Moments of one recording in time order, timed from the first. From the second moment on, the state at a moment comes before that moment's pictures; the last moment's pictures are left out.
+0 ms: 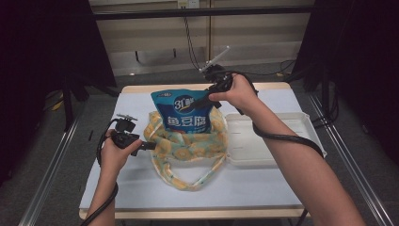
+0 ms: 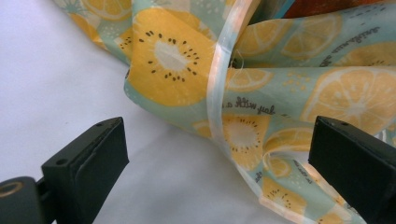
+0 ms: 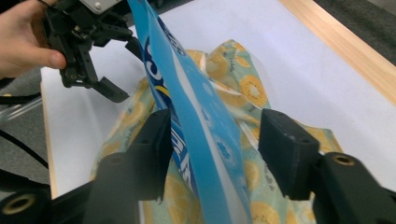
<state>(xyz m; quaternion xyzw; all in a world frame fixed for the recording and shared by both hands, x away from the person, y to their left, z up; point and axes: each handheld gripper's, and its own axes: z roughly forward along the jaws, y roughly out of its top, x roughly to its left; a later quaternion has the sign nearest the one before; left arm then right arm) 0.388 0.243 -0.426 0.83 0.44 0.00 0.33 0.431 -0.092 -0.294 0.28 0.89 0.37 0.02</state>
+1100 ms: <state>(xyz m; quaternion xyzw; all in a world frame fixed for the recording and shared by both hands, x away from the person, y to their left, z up) 0.388 0.243 -0.426 0.84 0.43 0.01 0.32 0.430 -0.075 -0.294 0.22 0.91 0.35 0.02</state>
